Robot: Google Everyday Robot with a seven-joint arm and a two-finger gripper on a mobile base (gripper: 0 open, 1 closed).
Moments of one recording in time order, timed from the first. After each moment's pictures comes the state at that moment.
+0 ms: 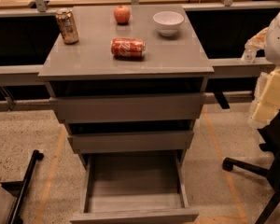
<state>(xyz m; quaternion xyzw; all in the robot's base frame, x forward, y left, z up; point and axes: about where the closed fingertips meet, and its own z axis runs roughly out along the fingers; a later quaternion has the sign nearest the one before) 0.438 -0.217 0.976 -0.60 0.78 -0.03 0.16</state>
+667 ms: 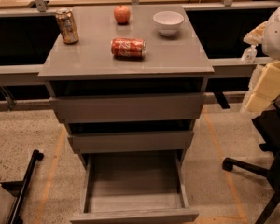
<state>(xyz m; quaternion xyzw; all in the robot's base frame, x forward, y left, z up) 0.460 -0.213 0.978 -0.59 0.78 -0.03 0.19</state>
